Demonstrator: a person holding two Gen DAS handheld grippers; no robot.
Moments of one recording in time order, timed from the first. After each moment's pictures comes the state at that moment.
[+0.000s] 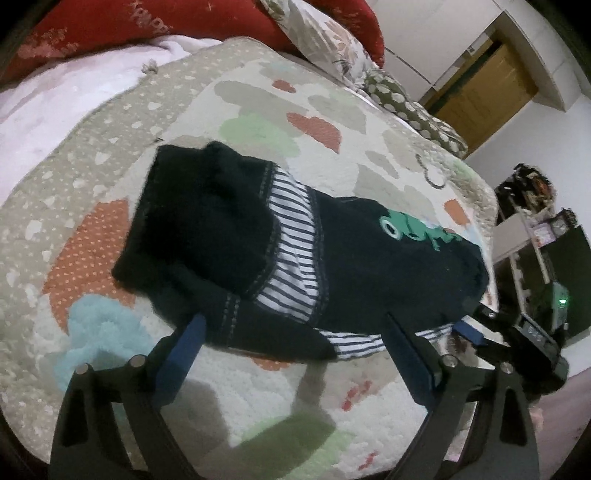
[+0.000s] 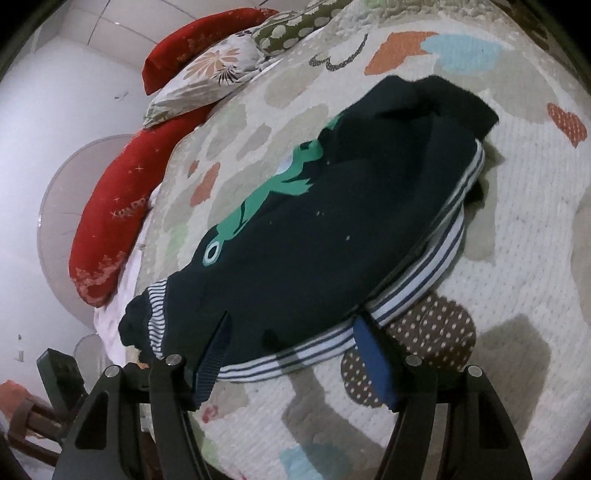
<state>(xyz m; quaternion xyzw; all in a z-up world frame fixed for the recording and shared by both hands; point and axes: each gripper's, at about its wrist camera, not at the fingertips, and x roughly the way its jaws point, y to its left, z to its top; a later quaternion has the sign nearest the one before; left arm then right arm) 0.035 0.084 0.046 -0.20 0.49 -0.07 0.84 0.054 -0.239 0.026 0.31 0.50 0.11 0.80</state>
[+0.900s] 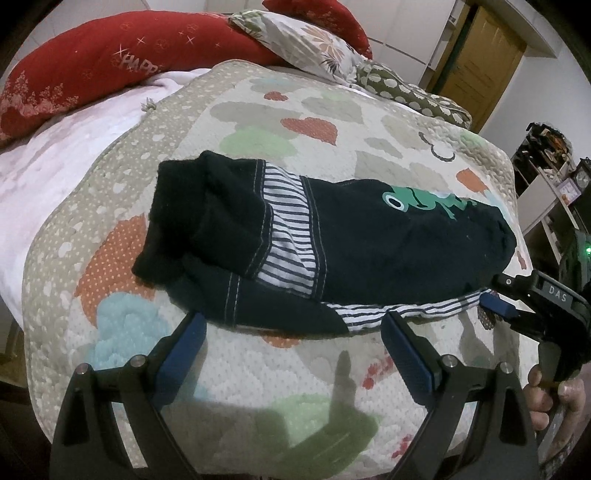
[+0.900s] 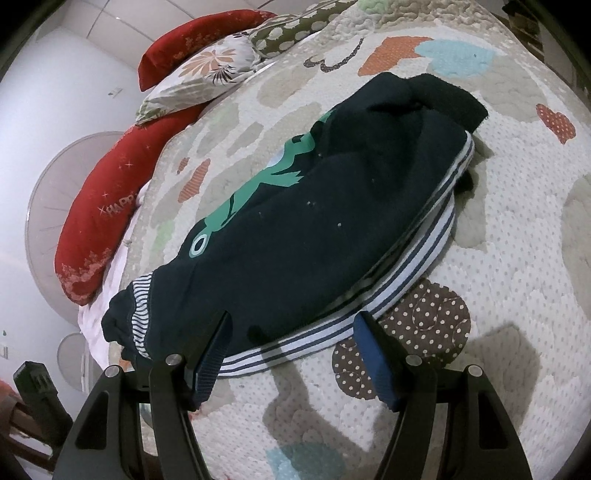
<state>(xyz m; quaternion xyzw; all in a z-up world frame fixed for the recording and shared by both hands) 0.009 0.054 0.051 -0.09 0.48 -0.04 0.87 0.046 -0.233 0.018 0.29 0.49 0.09 0.82</state>
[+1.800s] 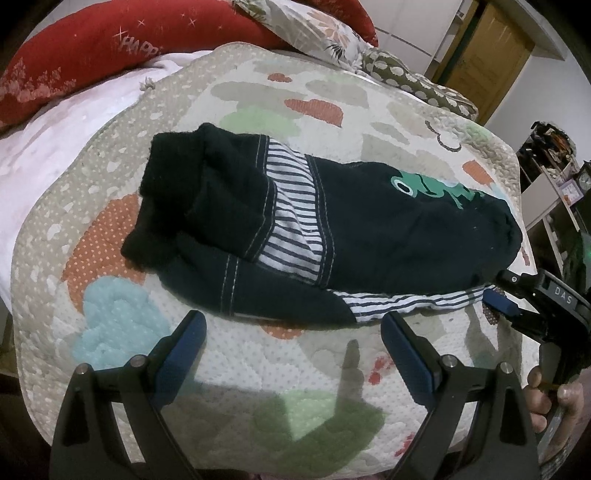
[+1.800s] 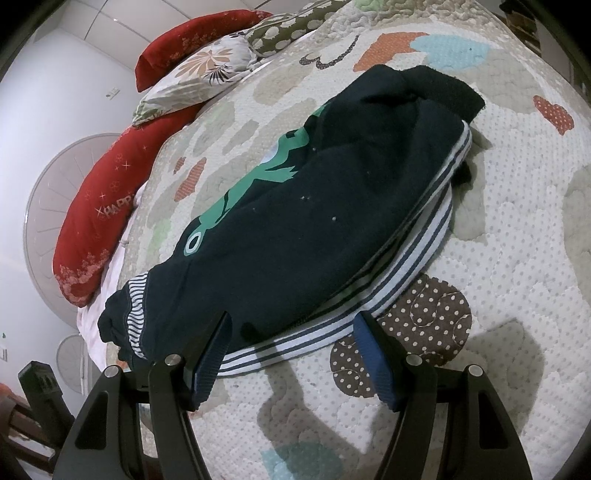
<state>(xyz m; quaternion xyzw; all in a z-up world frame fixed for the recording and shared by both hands) 0.013 0.053 0.035 -0.10 0.50 -0.04 0.86 0.045 -0.233 0.014 0.29 0.49 0.09 0.82</state>
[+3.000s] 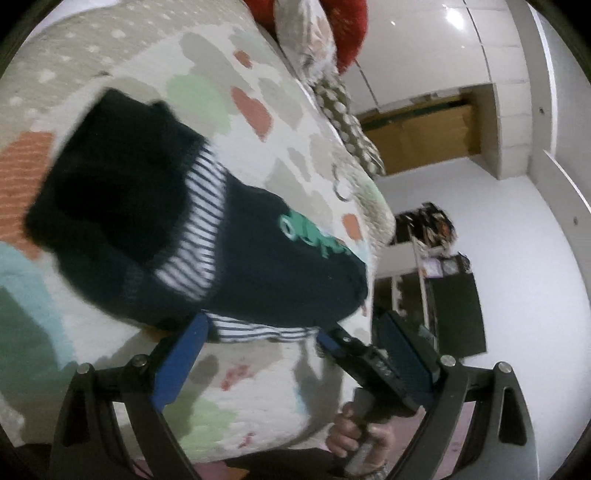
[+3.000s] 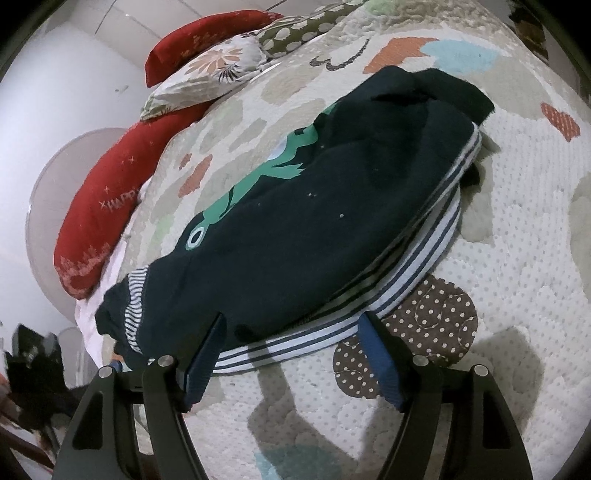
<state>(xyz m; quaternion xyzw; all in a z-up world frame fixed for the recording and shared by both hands) 0.043 0.091 0.044 -0.42 0.48 -0.25 0.73 0.042 -0.229 0.008 0.27 0.48 0.09 0.83</state>
